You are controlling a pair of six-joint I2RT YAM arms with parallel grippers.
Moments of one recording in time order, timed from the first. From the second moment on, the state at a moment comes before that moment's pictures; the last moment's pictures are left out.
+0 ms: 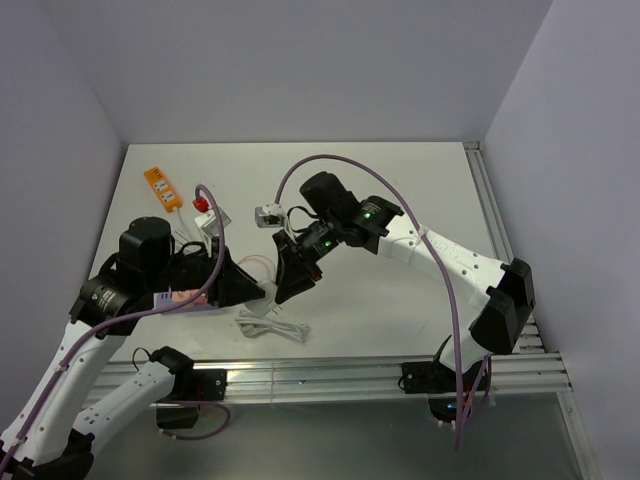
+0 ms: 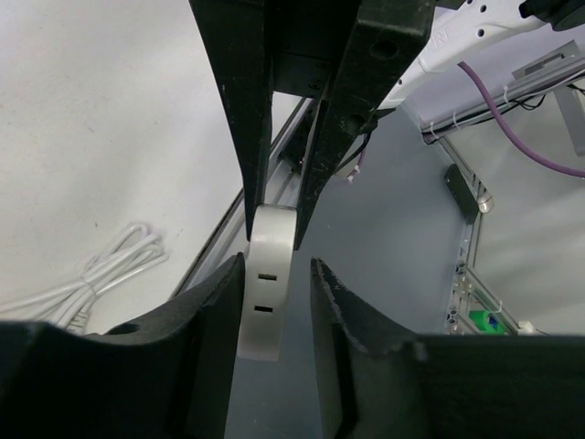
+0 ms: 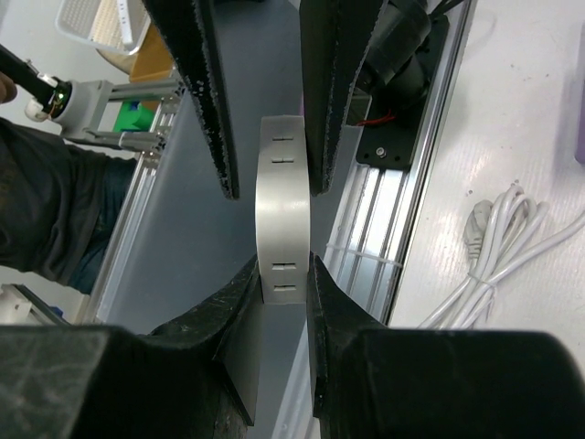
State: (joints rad) left arm -0.49 0.74 1.06 -0.77 0.78 -0.36; right arm 0.88 1.55 1.47 -0.69 -1.11 -0.14
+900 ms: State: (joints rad) left arm -0.49 0.74 1.06 -0.76 0.71 -0.35; right arm 0.86 1.55 1.47 -0.57 -1.10 0.01
